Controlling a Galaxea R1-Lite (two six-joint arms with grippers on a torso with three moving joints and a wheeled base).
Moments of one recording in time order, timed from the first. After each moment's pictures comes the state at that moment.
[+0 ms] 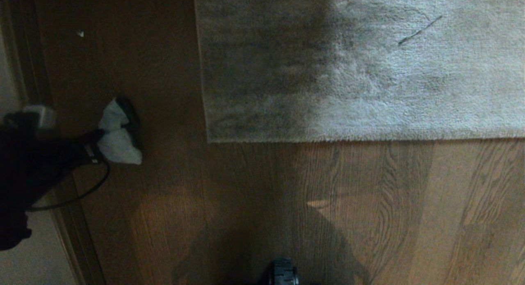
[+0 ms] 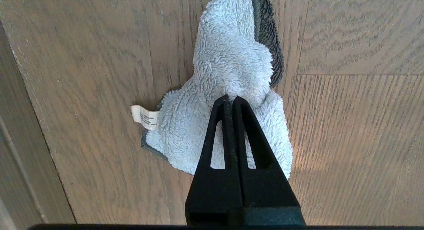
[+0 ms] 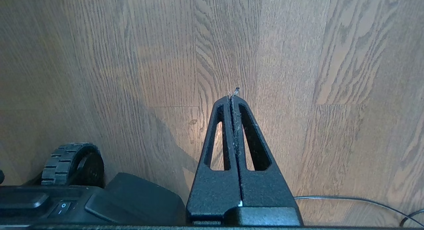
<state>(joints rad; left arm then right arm) 0.30 1.80 -0.56 -1.24 -0.30 -0.05 0.00 0.00 0.00 0.00 -0.01 0.00</state>
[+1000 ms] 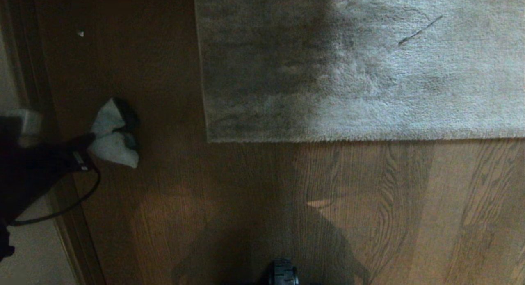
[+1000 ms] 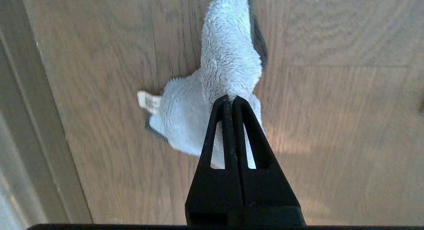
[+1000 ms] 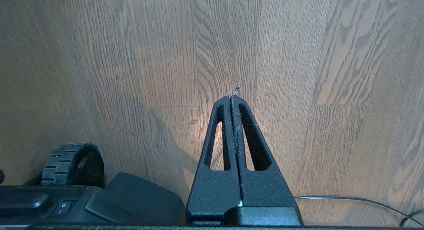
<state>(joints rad) 0.31 1.69 -0.45 -1.24 -0.30 -0.05 0.00 0.00 0.00 0.00 -0.01 0.00</state>
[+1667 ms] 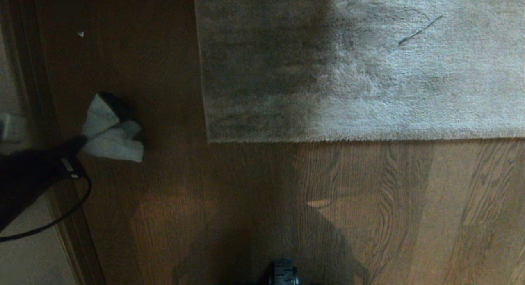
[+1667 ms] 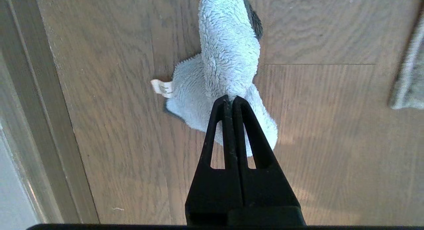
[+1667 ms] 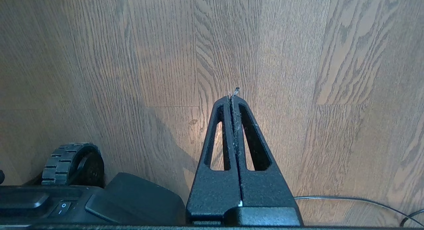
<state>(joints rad) 0.31 1.57 -0.36 -1.24 -0.30 -0.05 0.00 0.00 0.00 0.00 -0.01 0.00</state>
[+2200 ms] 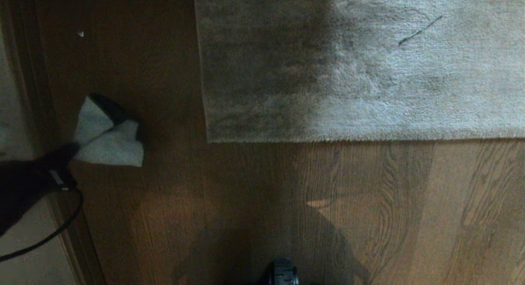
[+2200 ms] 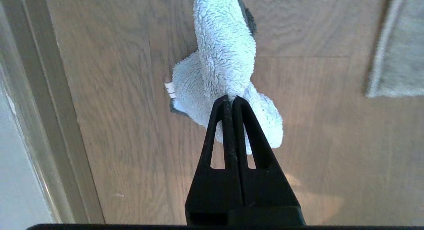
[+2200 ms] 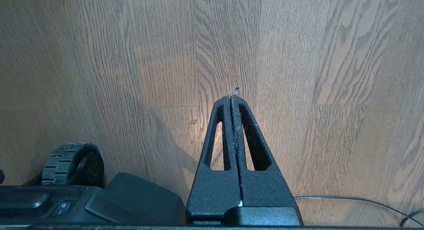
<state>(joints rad) 0.30 1.45 -0.26 -1.24 -0.30 -0.05 0.00 0.00 0.00 0.00 -0.01 0.00</state>
